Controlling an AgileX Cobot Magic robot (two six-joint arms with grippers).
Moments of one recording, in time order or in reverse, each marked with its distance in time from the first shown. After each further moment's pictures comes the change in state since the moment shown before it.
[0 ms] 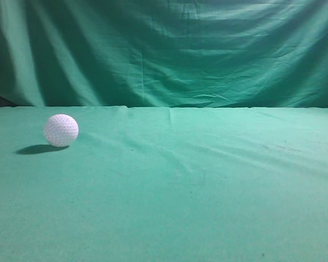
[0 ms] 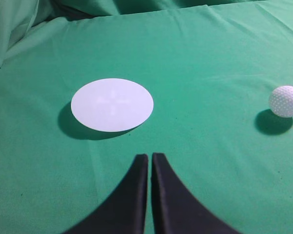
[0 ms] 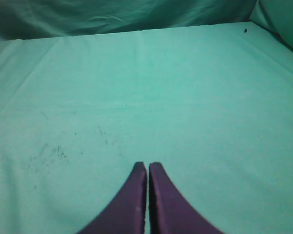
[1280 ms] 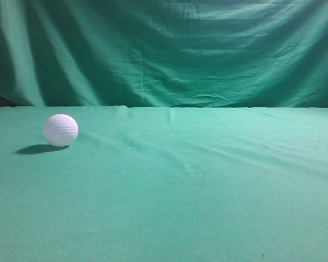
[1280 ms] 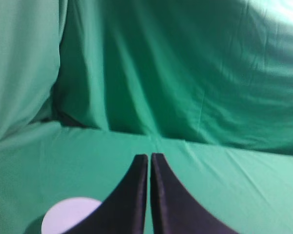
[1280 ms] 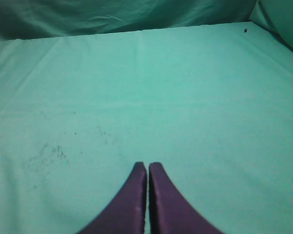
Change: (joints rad) left arm 0.000 0.000 0.000 -0.216 -0.458 -0.030; right arm 0.000 0.000 0.000 0.000 0.000 0.000
